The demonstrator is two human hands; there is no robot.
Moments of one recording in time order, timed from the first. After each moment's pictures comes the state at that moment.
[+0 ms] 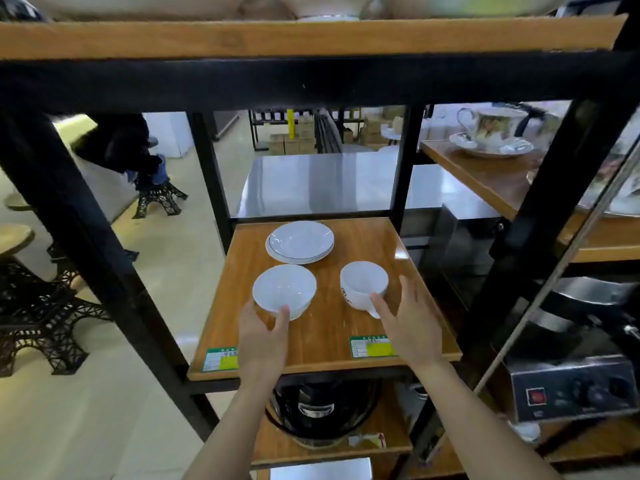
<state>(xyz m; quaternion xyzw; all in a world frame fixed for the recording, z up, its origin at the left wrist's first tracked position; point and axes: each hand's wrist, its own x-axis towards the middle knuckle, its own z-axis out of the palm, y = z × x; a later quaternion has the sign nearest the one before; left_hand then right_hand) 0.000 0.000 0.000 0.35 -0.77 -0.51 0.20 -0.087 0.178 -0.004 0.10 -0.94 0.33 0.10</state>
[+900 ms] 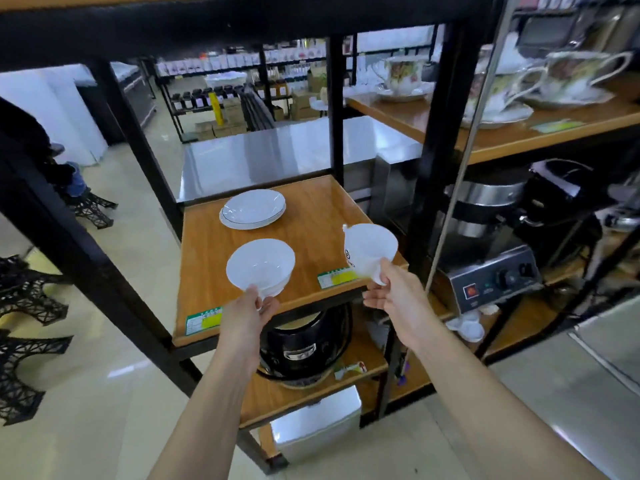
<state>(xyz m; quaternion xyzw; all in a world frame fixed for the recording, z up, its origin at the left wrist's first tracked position) 0.061 0.025 0.036 0.35 -0.58 -0.74 0.05 0.007 0.207 0.004 -0.17 -0.63 0.76 -0.08</state>
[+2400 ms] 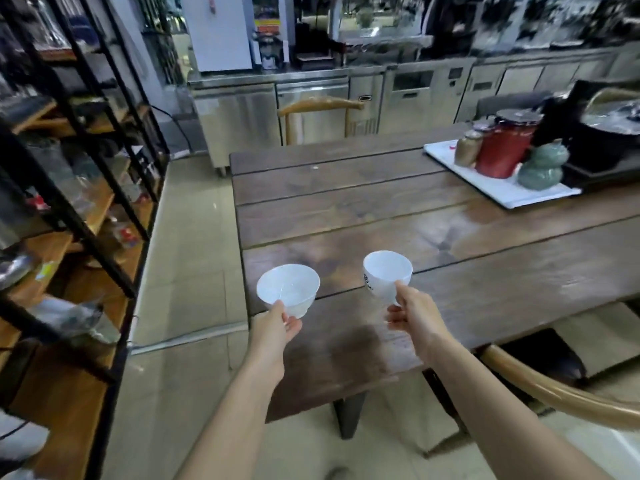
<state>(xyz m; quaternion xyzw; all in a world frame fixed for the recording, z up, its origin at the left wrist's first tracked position) 0.318 0.878 -0.038 -0.12 -0.63 -0.56 -0.52 0.508 0.932 -0.058 -0.61 -0.35 0.57 0.43</state>
